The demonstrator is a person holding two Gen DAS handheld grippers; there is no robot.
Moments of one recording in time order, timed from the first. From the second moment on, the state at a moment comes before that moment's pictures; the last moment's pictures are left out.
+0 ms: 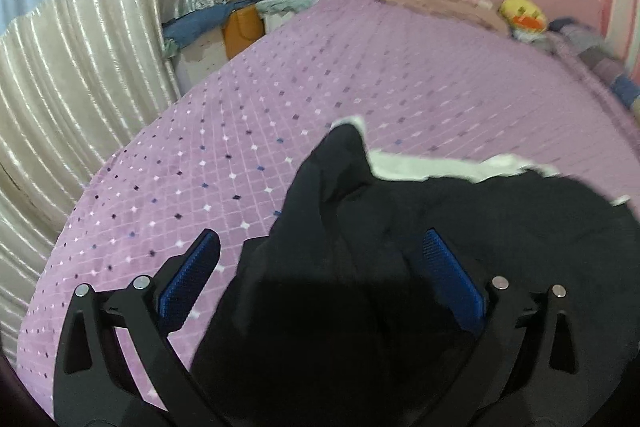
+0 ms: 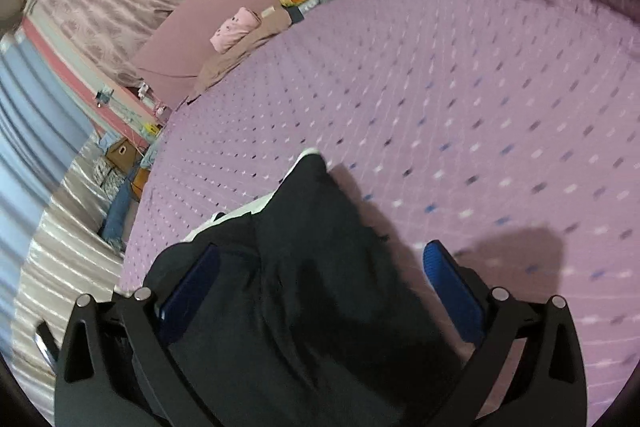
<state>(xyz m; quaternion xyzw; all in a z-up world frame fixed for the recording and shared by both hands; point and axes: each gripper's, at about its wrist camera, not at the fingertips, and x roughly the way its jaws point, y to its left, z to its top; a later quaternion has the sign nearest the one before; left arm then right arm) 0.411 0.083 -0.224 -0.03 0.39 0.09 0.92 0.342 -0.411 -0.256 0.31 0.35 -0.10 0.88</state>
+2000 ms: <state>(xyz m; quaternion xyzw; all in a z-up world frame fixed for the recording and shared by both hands) 0.293 0.136 -0.251 0.02 0.46 0.05 0.89 0.290 -0.338 -0.325 0.21 0.51 0.06 0.83</state>
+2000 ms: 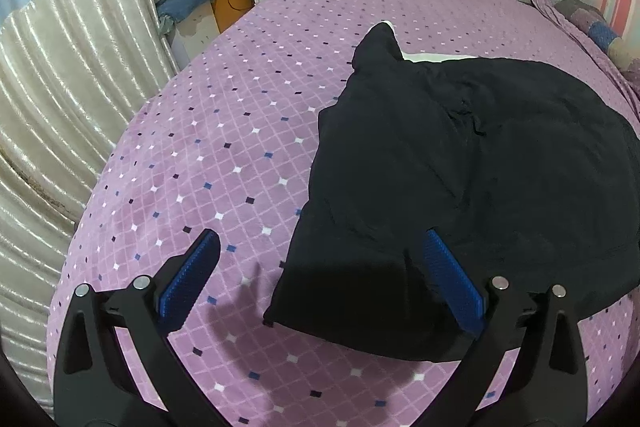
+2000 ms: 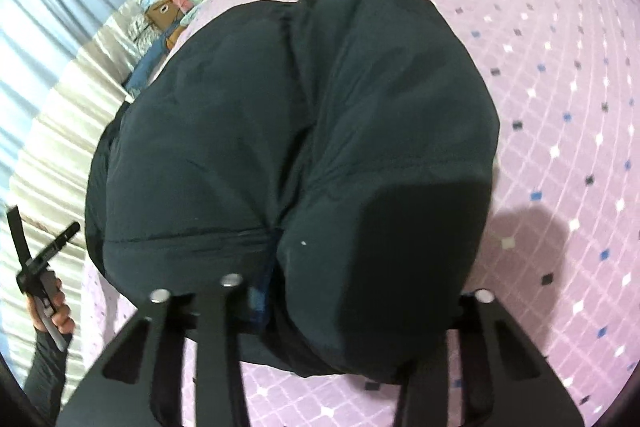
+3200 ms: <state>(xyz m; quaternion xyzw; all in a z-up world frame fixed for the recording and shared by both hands) 0.353 0.154 -0.349 -0.09 0.61 -0.22 0.76 0.304 -0.317 -0.320 0.12 0.54 0.02 0.84</state>
